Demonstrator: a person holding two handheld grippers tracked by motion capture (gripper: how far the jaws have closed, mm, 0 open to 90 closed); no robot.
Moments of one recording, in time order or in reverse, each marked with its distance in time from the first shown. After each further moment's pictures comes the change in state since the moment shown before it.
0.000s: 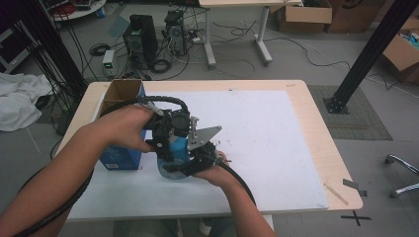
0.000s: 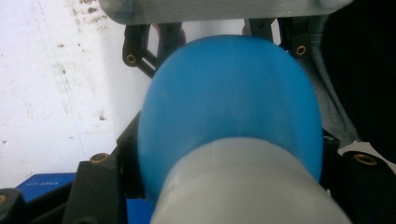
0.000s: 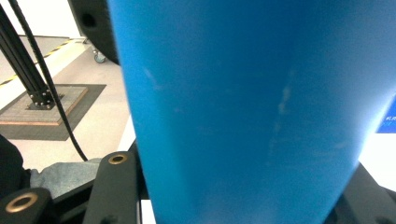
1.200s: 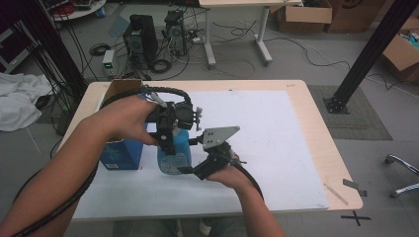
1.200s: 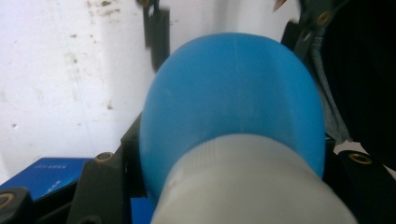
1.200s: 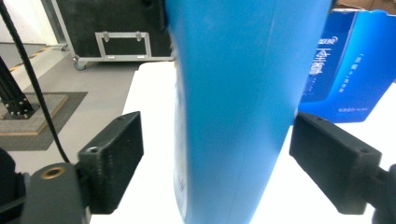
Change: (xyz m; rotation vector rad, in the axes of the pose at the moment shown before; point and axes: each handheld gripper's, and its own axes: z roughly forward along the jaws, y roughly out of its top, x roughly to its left) left arm 0.009 0.008 -0.020 0.033 0.006 -0.060; right arm 0.009 0.001 -0.041 -0.012 -0.090 0.014
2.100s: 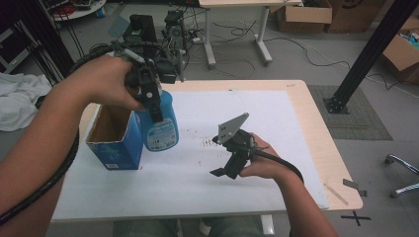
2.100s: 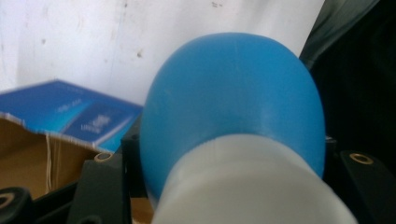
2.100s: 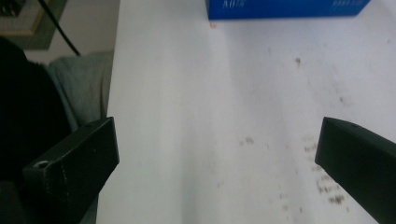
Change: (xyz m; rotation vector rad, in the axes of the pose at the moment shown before) left arm 0.045 -0.038 -0.079 -0.016 -0.062 -0.364; right arm -0.009 0.022 -0.058 0.475 0.002 -0.016
